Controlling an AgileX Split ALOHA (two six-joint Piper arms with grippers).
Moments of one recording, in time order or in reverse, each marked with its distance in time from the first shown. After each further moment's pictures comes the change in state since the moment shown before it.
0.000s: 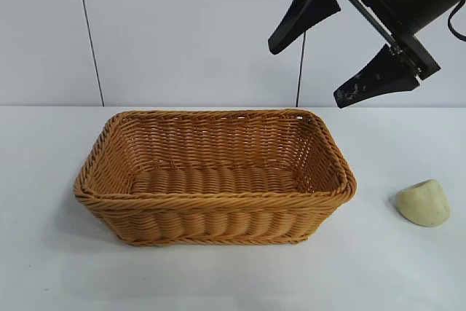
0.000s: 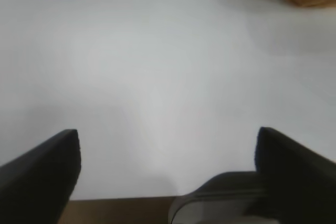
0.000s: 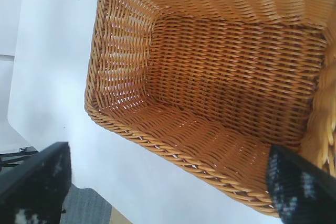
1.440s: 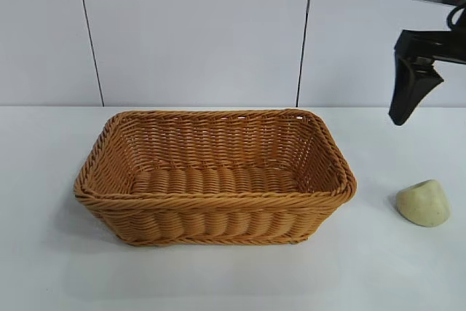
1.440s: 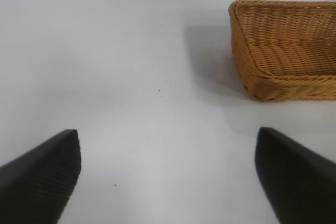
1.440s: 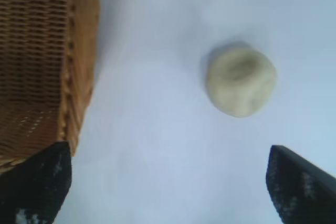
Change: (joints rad) left arm 0.000 -0.404 0.005 0.000 -0.002 0.000; right arm -0.167 -0.001 0.000 -0.661 0.034 0.329
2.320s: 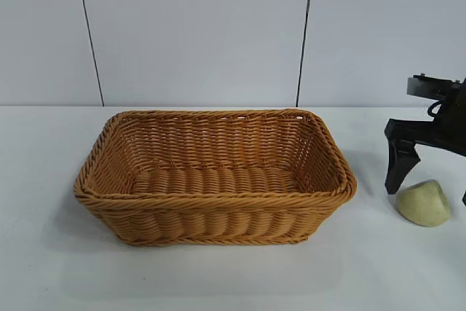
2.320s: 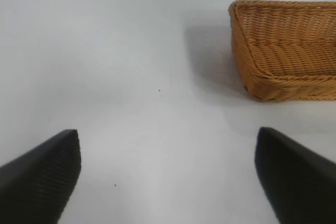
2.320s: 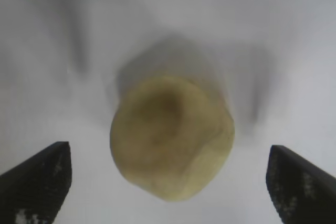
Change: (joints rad) left arm 0.000 0.000 0.000 0.000 0.000 -0.001; right arm -0.042 0.353 -0.001 0.046 -0.203 0.000
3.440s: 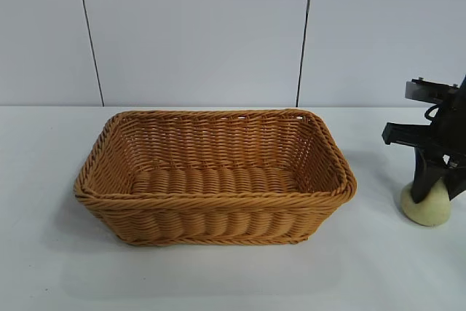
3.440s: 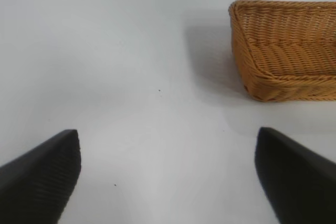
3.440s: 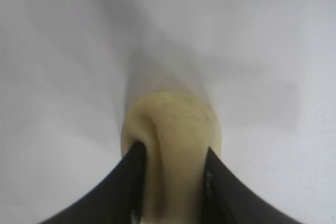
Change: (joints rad) left arm 0.000 0.000 0.000 0.000 0.000 0.000; right arm 0.000 0.008 0.000 0.003 -0.005 0.000
